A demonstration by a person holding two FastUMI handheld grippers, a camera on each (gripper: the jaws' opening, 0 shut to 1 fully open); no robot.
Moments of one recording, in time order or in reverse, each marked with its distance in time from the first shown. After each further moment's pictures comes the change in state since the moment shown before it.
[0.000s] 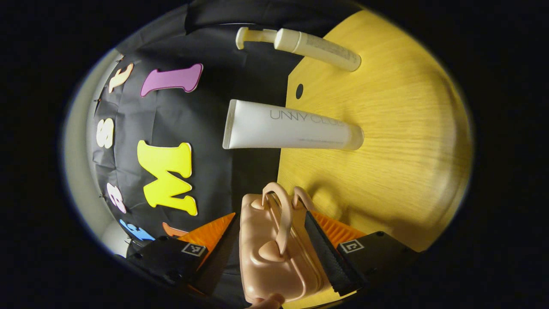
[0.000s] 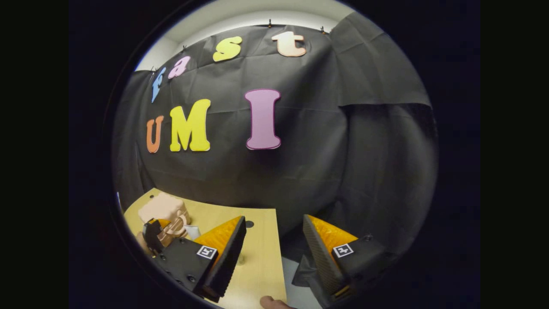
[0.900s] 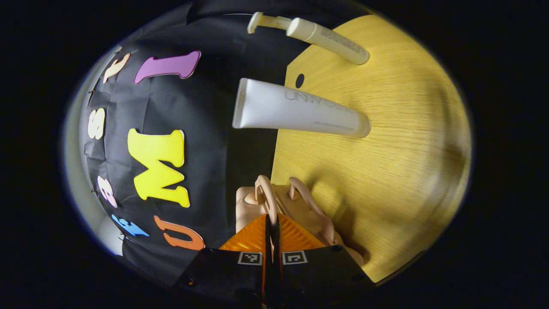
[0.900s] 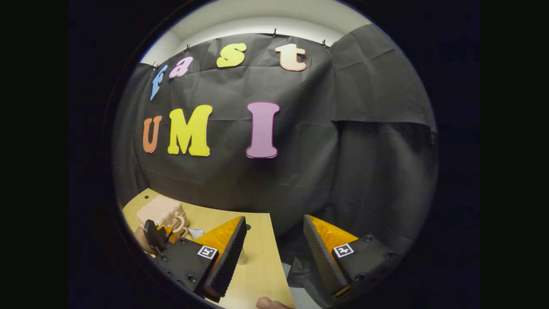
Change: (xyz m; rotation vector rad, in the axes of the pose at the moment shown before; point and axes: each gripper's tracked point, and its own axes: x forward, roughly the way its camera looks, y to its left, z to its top) left arm -0.003 0.019 -0.016 -0.143 0.027 -0.092; right arm -0.054 0.058 0.030 -0.053 -0.058 -0.124
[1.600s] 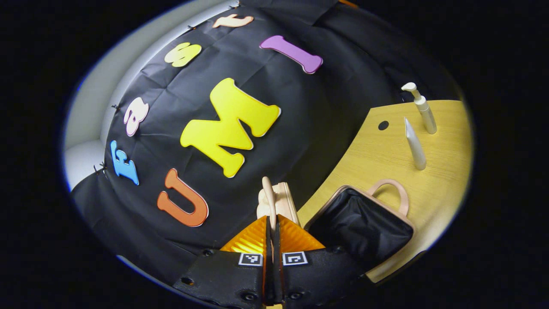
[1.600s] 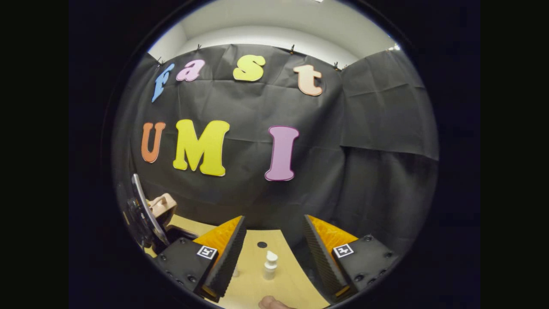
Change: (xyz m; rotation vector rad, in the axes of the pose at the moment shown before) left arm -0.047 0.175 -0.124 -0.500 -0.154 0.105; right arm -0.023 0.157 0.062 -0.012 -0.072 -0.059
